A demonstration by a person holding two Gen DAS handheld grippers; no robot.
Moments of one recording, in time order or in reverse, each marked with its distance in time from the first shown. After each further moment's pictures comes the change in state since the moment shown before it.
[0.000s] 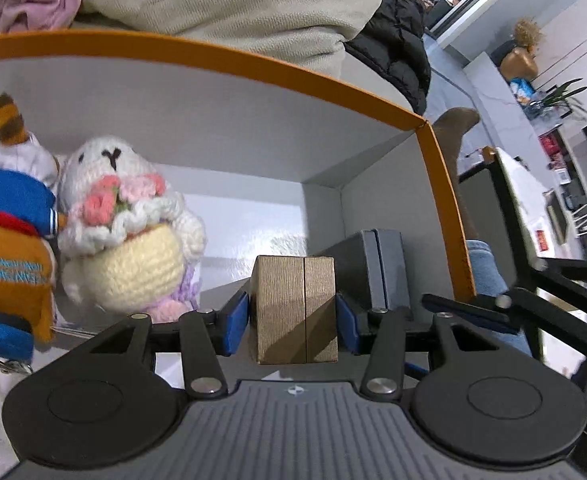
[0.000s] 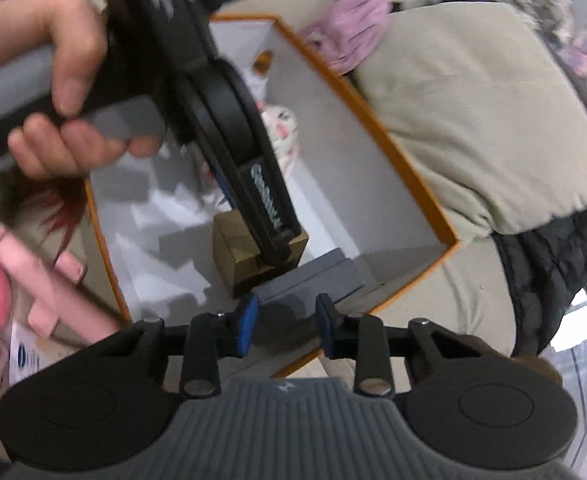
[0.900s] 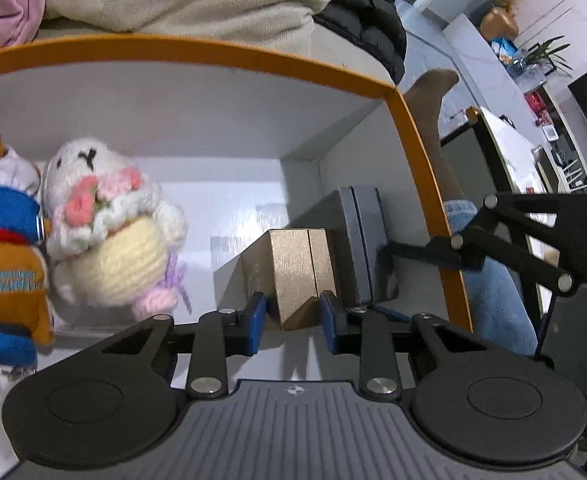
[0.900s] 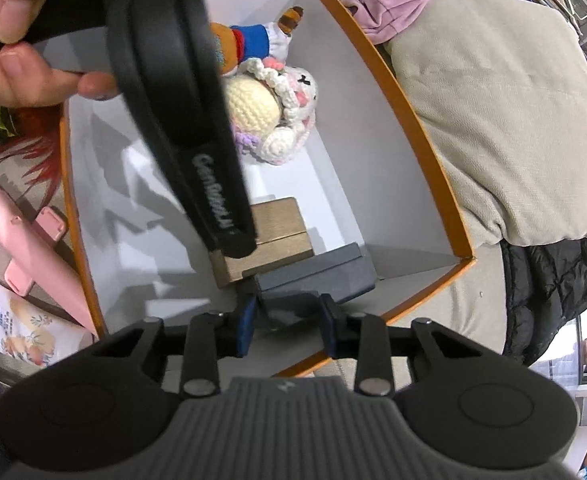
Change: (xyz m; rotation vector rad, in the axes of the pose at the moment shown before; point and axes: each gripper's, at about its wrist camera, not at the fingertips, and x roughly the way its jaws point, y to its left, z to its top) left arm 0.004 -0.018 0.008 0.093 0.073 0.003; right arm 0.015 0.001 0.001 -0.106 0.100 -0.028
